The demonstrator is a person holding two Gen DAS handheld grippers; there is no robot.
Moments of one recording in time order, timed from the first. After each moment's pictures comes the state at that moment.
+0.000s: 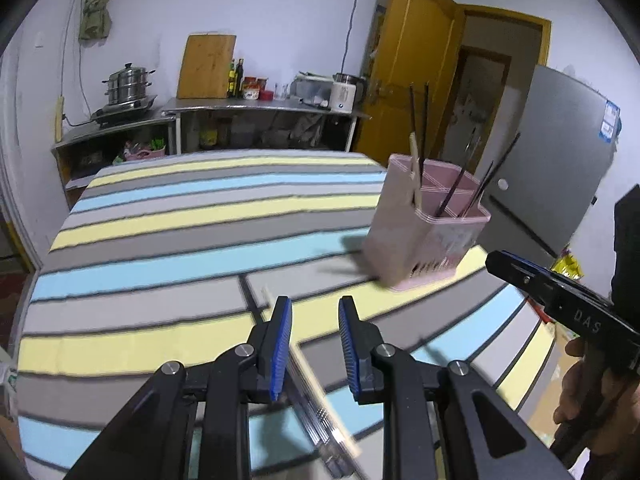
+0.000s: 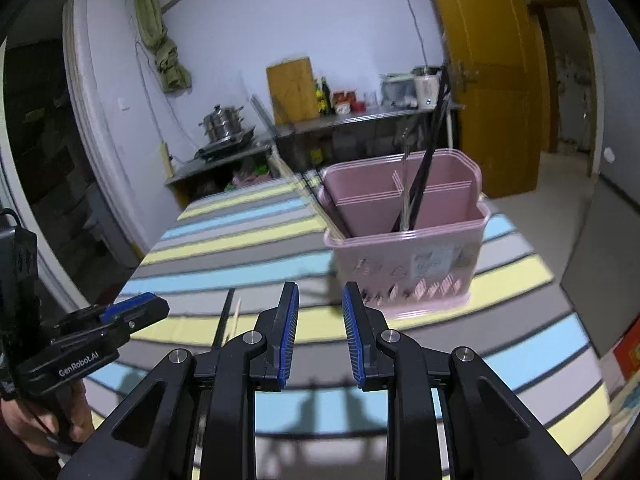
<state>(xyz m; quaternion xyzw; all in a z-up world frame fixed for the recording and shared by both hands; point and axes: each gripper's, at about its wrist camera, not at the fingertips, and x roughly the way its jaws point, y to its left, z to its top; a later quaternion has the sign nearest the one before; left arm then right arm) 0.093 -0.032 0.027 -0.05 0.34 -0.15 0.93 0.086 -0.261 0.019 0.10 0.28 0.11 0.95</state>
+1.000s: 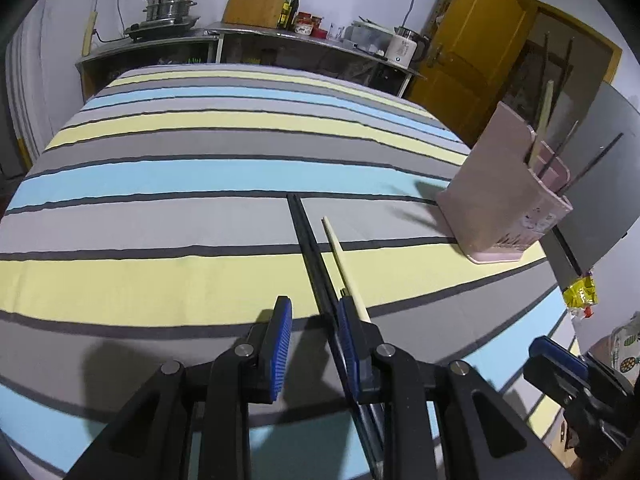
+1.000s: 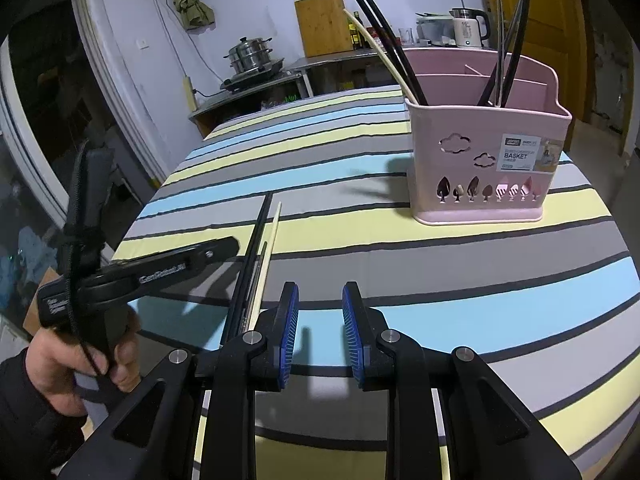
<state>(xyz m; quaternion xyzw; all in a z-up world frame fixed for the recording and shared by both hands) 0.149 -0.010 -0.051 -0.11 0.45 -0.09 0.88 0.086 -0.210 -0.039 0.08 0.38 0.17 0.91</state>
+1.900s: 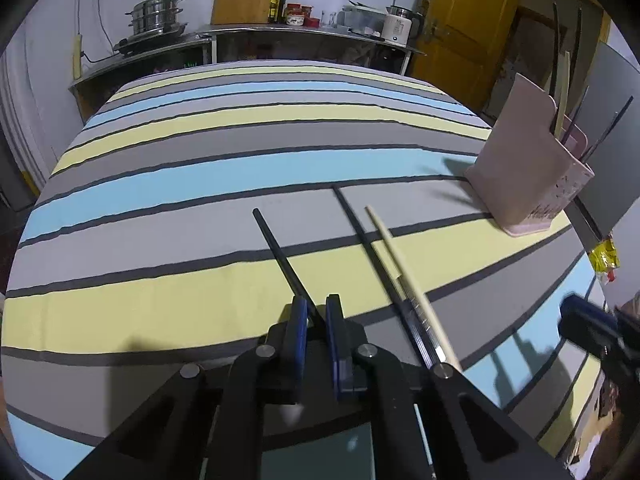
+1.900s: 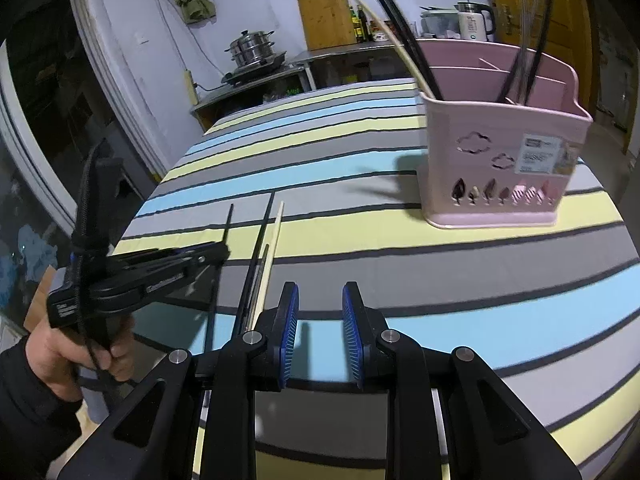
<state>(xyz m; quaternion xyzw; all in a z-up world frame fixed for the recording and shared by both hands) 0.152 0.013 -0.058 -0.04 0.46 -0.09 0.88 0.104 -0.200 -0.042 0.07 0.39 0.18 0.90</state>
